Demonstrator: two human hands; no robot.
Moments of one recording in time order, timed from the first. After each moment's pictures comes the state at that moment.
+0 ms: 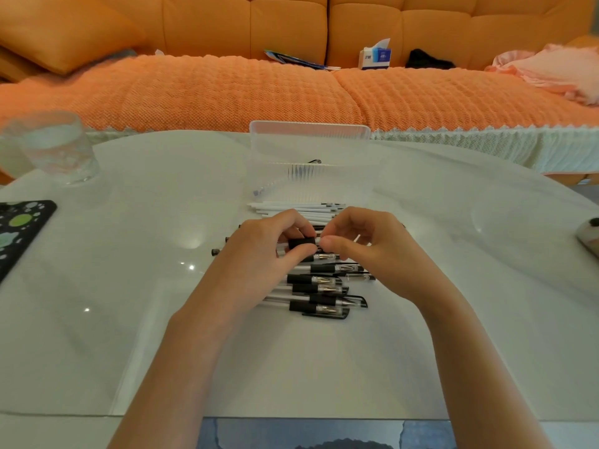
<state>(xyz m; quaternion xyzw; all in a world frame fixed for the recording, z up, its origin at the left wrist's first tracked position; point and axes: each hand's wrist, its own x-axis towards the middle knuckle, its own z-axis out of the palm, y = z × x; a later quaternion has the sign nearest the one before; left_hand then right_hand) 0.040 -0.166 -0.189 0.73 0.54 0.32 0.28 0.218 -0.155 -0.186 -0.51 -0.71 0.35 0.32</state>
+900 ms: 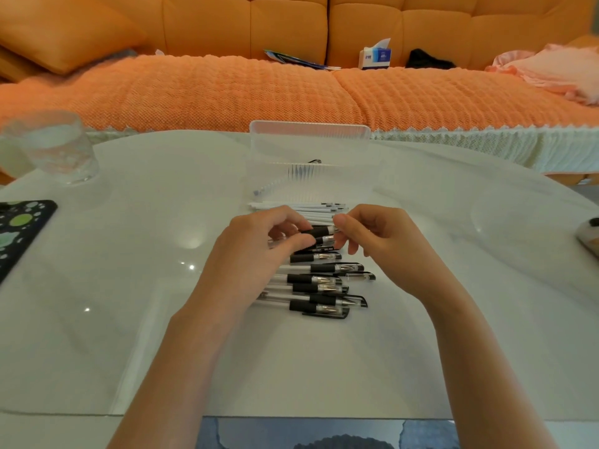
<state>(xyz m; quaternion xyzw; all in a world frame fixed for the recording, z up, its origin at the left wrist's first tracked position) 0.038 -0.166 -0.186 0.69 0.57 0.36 0.29 0.224 -0.154 -0.187 -0.53 -0.68 0.34 0.36</state>
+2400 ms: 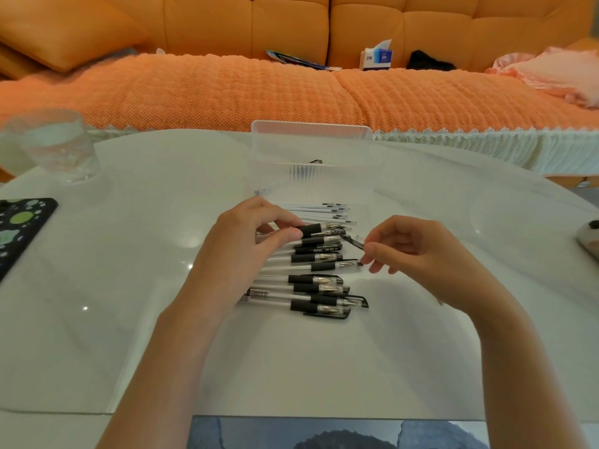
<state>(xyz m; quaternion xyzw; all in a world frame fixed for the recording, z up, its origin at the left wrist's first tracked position) 0.026 -0.163 -0.185 0.69 0.55 0.38 0.28 0.257 -0.169 -0.179 -0.55 -0.68 0.37 0.31</state>
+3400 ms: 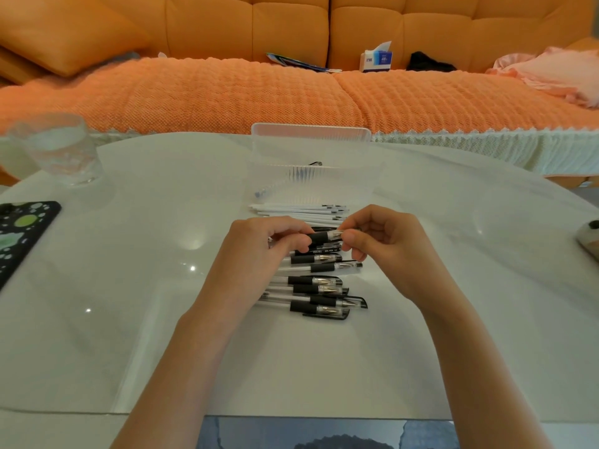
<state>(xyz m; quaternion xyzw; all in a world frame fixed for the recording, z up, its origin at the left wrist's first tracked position) 0.040 -0.164 -0.191 0.67 0.55 0.40 0.31 0.227 -0.156 -0.192 -0.50 -0.65 0.39 0.42</state>
